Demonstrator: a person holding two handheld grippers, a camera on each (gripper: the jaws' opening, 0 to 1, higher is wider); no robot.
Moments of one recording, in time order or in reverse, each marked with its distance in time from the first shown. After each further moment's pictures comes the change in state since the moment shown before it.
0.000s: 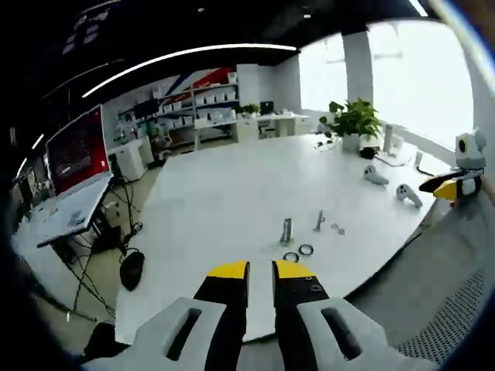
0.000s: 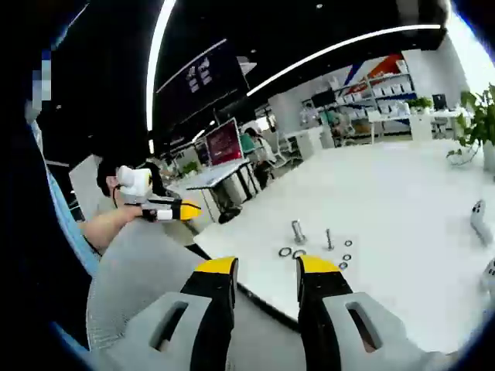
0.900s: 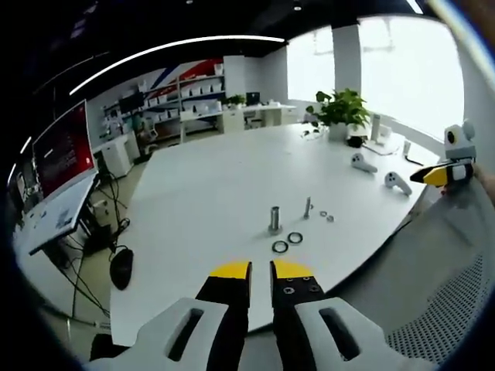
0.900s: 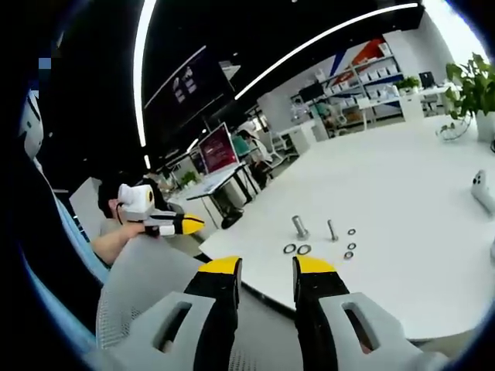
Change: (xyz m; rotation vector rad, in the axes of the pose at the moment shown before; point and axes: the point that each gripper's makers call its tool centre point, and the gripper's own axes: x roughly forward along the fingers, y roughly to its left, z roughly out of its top) left arm 0.001 0.007 -0.011 -0.028 0.050 0.033; right arm 0.001 0.015 -0.003 -0.010 0.030 0.083
